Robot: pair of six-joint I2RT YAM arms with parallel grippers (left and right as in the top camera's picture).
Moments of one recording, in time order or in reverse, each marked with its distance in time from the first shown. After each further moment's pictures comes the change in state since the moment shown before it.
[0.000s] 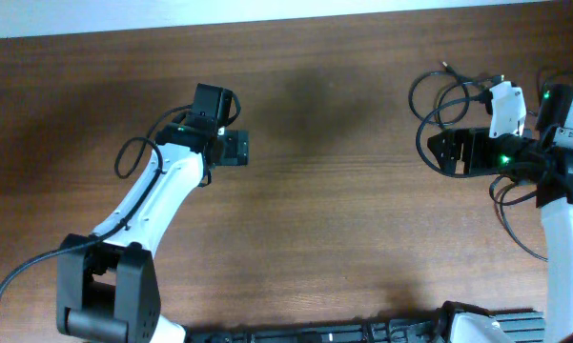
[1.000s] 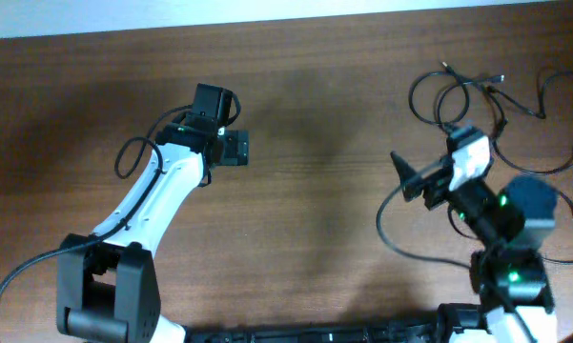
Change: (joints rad) left arm 0.000 0.000 0.000 0.000 0.000 0.000; right arm 0.176 -0.560 -0.748 1.017 -0.079 0.000
